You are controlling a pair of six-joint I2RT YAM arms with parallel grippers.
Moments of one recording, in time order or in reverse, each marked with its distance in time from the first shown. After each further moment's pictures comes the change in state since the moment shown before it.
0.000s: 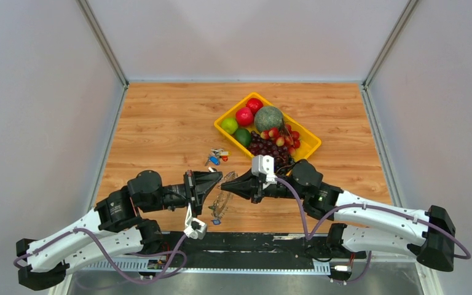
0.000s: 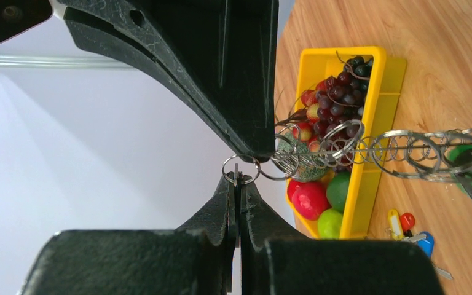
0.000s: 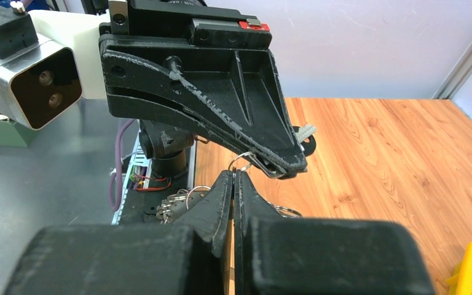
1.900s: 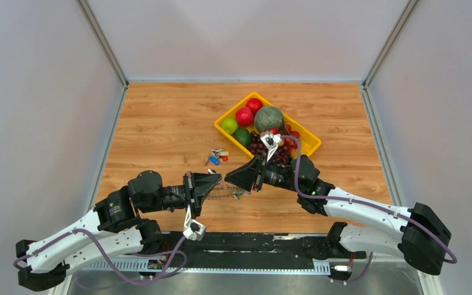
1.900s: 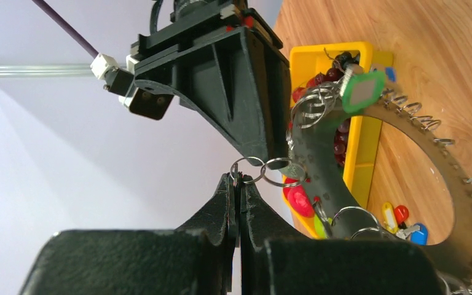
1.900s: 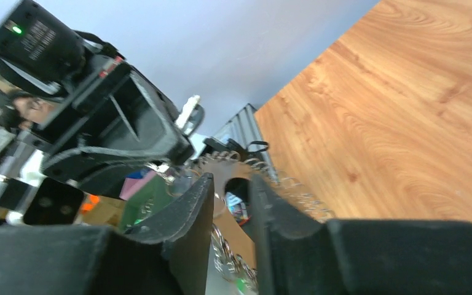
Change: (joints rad) left arm 0.002 -0.009 0.000 -0.044 0.013 0.035; right arm -0.183 0.078 -0.142 0.240 0.033 0.850
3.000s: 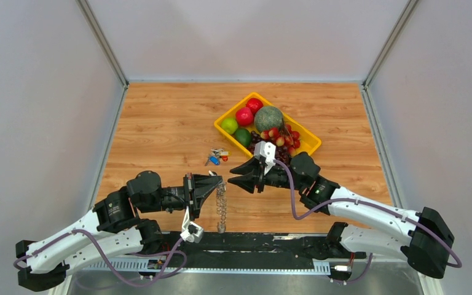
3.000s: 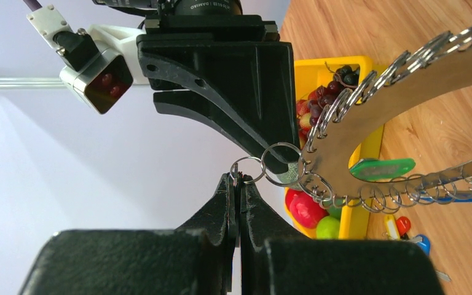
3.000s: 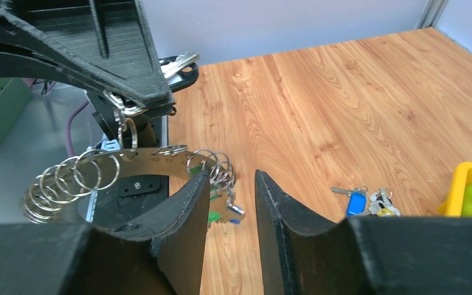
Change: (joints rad) left arm 0.000 -0.010 0.000 0.002 0.044 0.000; right arm -0.006 -0.037 0.055 -0.188 -0.076 -0.749
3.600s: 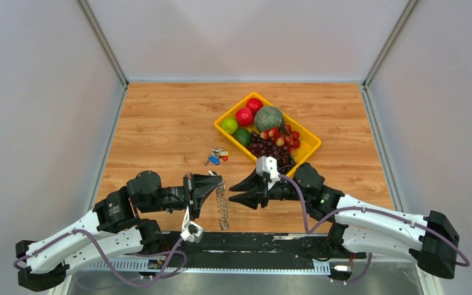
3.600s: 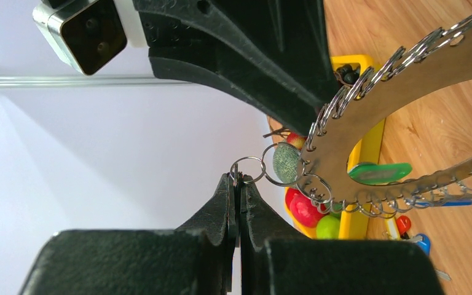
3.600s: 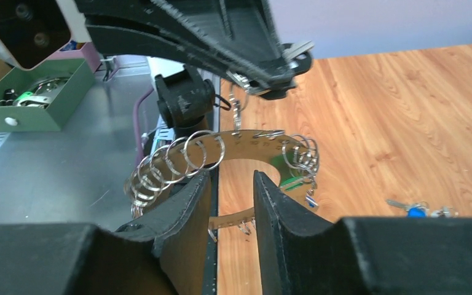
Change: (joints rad) left arm 0.000 0.000 0.000 0.000 -0.003 0.000; right arm 0.098 -0.098 -0.053 -0.016 -0.052 0.024
